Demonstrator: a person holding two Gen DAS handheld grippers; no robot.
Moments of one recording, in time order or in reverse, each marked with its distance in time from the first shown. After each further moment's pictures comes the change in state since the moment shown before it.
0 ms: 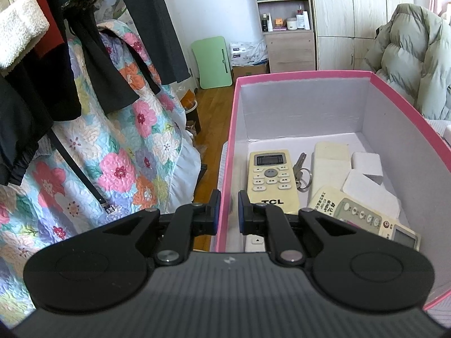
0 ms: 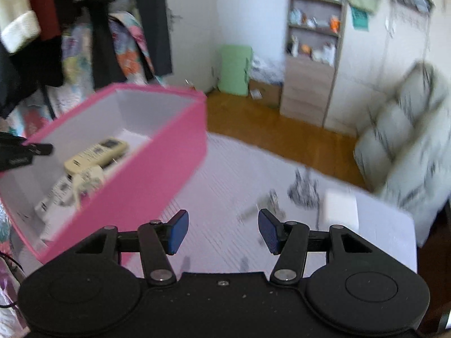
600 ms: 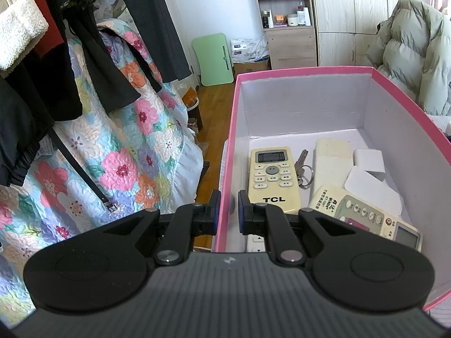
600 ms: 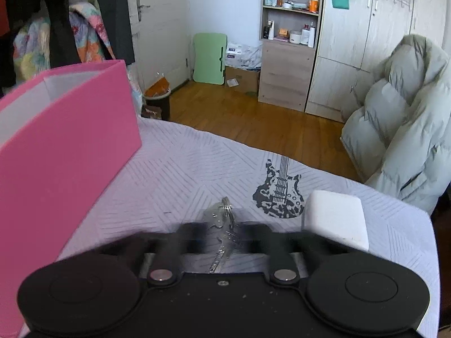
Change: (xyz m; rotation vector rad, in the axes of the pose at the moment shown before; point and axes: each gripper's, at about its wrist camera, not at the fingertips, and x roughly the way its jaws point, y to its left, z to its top) left arm 0.002 0.001 -0.001 0.008 0.015 0.007; right arm 0.097 -0.047 0.005 0.042 -0.003 -0.077
